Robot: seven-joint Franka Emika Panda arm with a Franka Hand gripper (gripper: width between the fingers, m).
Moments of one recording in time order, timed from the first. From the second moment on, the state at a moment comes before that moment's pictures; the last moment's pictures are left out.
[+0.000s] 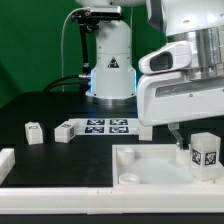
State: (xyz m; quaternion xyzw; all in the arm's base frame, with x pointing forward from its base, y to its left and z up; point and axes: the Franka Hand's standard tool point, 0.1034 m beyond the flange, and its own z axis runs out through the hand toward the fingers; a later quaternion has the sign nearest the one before) arm 0.624 0.127 0.080 -0.99 -0.06 -0.08 0.06
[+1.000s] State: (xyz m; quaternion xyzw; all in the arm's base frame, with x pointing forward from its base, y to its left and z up) arm 0.626 0.121 0.074 -0.99 -0.10 -0.08 0.05
